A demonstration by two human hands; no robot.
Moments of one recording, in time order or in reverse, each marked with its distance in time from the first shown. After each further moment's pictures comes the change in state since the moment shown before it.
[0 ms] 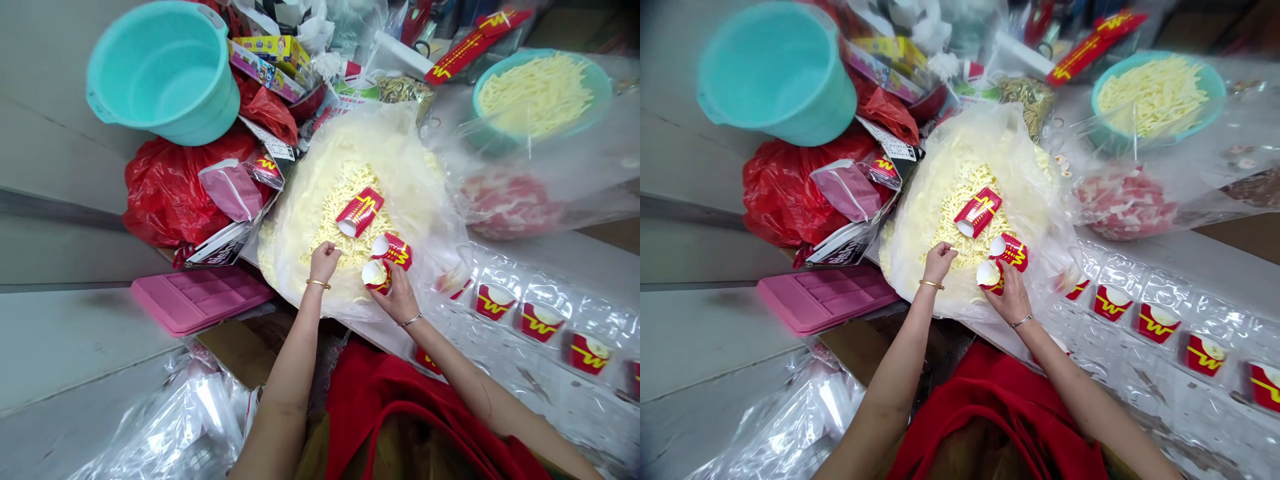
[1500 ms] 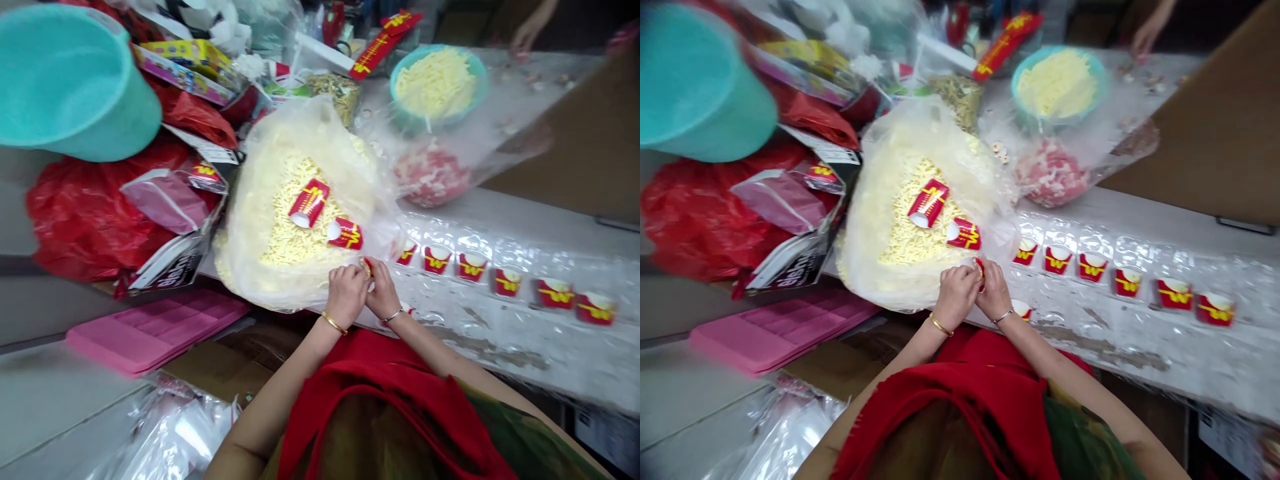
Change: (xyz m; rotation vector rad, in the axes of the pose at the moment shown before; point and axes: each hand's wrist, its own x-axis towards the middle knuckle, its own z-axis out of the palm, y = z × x) left_hand -0.152 0.078 0.066 0.719 -0.383 0.701; right_hand -0.056 -0.012 -0.049 0.053 0.154 0.125
